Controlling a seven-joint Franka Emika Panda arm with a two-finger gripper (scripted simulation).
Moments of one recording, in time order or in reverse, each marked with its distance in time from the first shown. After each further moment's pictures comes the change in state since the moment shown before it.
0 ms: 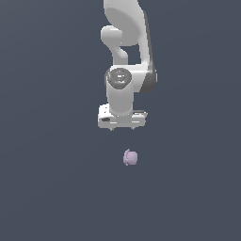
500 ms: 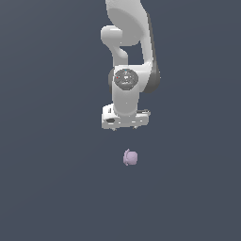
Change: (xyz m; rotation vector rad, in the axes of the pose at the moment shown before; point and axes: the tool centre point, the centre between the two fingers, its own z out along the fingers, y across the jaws) arm -0.003 -0.012 0.003 -0.020 -0.017 -0.064
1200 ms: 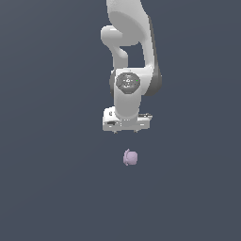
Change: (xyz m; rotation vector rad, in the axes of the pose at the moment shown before) arm 0.015 -0.003 0.003 -0.004 0.010 0.044
